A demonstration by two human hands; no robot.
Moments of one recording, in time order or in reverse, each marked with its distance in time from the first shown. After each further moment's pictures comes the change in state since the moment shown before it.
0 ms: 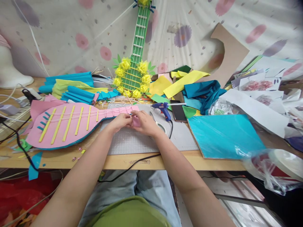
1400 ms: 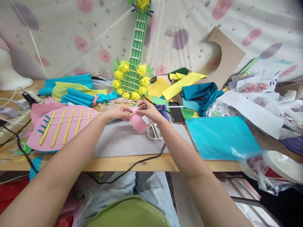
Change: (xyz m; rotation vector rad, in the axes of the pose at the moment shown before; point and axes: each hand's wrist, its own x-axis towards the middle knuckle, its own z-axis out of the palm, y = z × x) left_hand 0.017 0.049 -0.036 0.291 -0.227 -0.022; right_hand 0.041 0.034 -0.026 0.947 0.042 0.575
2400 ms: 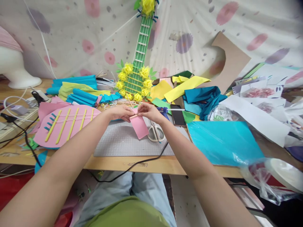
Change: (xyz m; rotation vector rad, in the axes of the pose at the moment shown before) left_hand 0.002 0.010 -0.001 -0.144 -0.035 -0.106; right_hand 0.004 0.000 -0.008 -0.040 -0.188 -0.152
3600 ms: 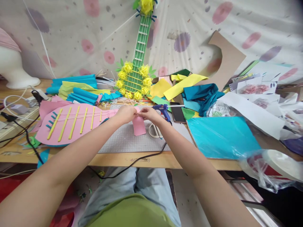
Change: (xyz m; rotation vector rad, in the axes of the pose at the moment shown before) left_hand 0.000 -0.007 0.039 1.368 0.478 0.258; right_hand -0.010 0.010 0.022 -0.061 0.253 0.342
